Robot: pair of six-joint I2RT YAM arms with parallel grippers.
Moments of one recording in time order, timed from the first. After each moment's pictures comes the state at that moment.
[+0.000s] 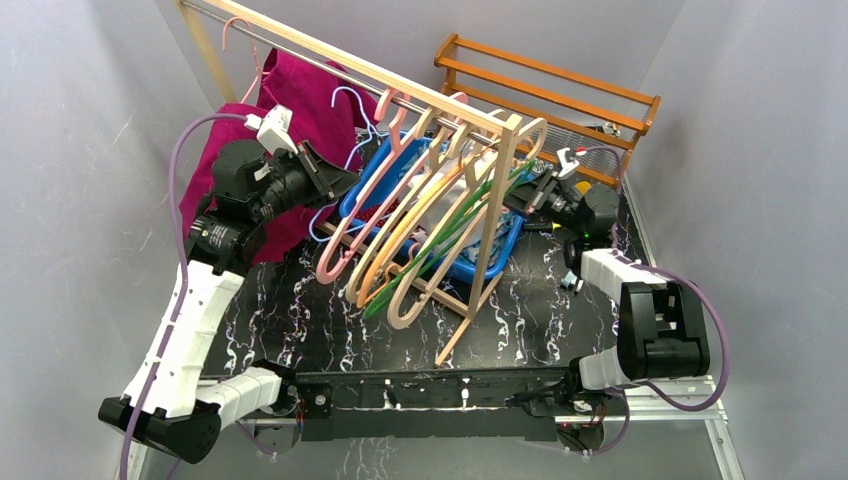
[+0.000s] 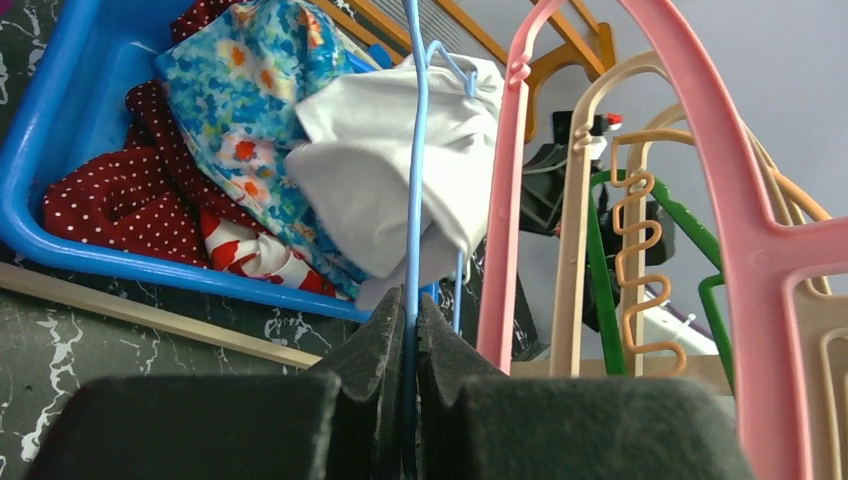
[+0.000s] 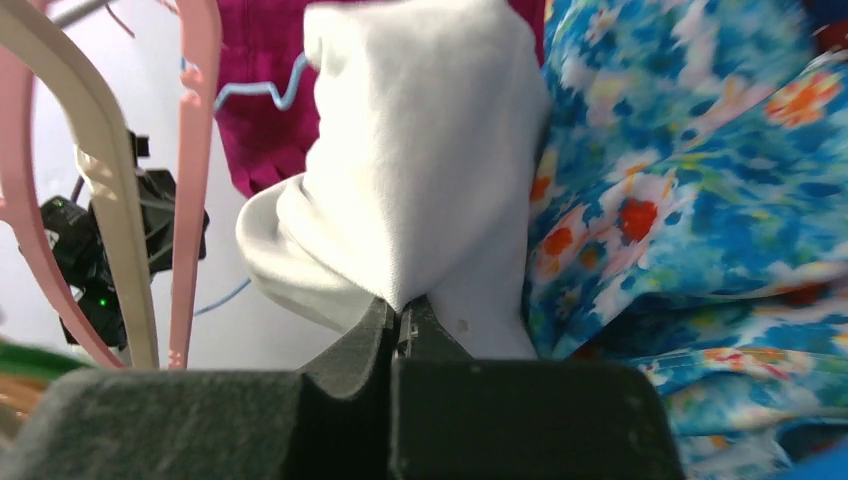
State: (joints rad) left arm -0.31 1.08 1.37 -0.56 0.33 -0.71; right arm 0.06 1.42 0.66 0.92 -0.90 1.25
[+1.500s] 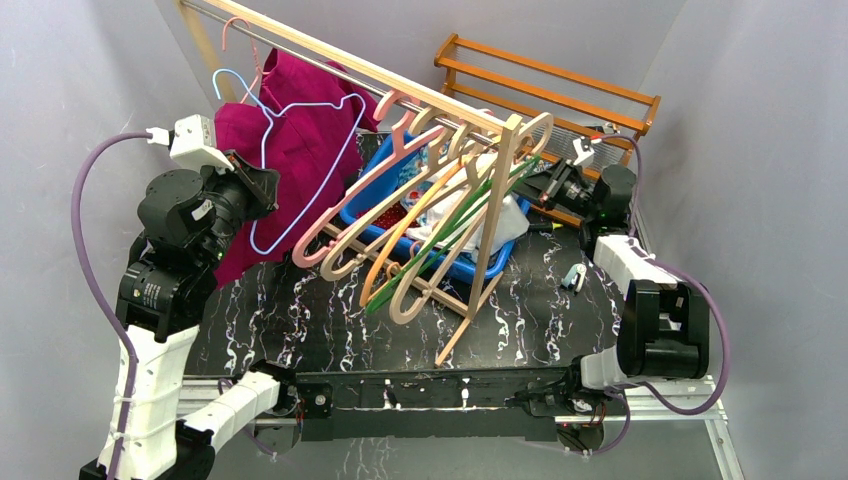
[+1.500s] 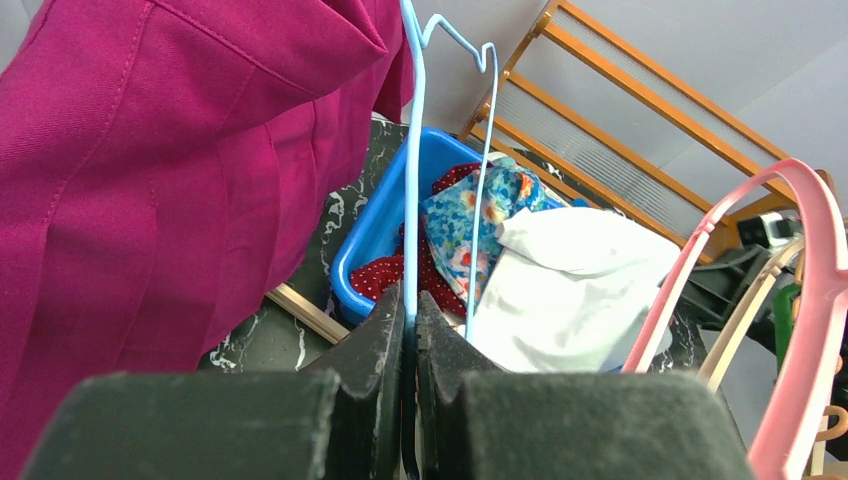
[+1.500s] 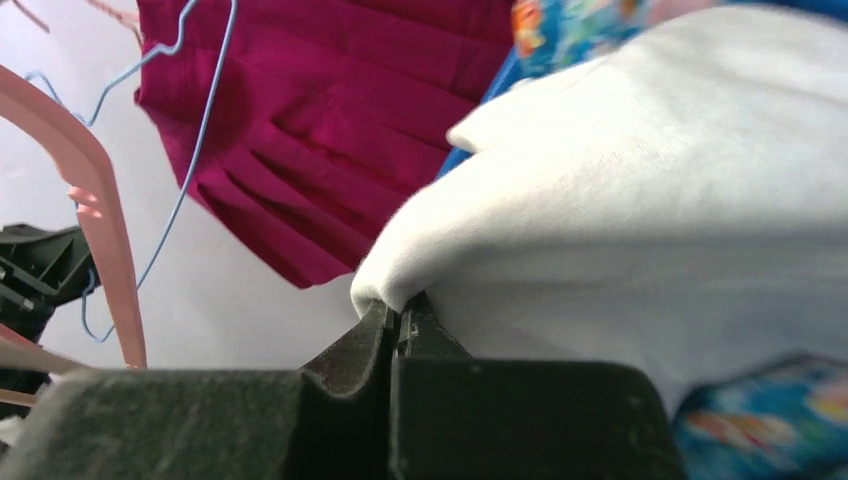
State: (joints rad) left arm -0.31 0.91 1.55 -0.81 -0.17 -0.40; right arm 0.03 1.44 0.81 0.61 -0.91 1.08
